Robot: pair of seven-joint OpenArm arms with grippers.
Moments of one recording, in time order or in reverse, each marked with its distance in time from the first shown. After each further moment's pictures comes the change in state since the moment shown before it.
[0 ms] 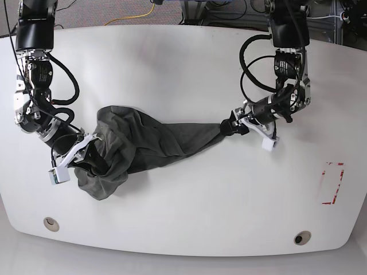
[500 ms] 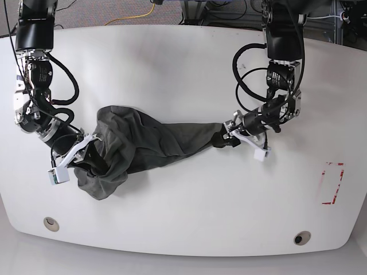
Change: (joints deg) left arm -5.7 1.3 6.2 -9.0 -0.9 0.6 -7.8; right arm 0.0 0.0 0.0 0.0 0.0 -0.2 0.0
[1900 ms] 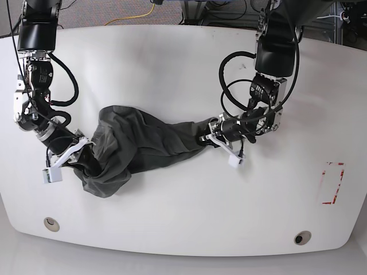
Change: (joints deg) left arm -6.2 1.3 5.7 -7.8 1.4 0.4 -1.3; right arm 0.3 -1.8 3.8 -3.5 -0.1 -0.2 0.1
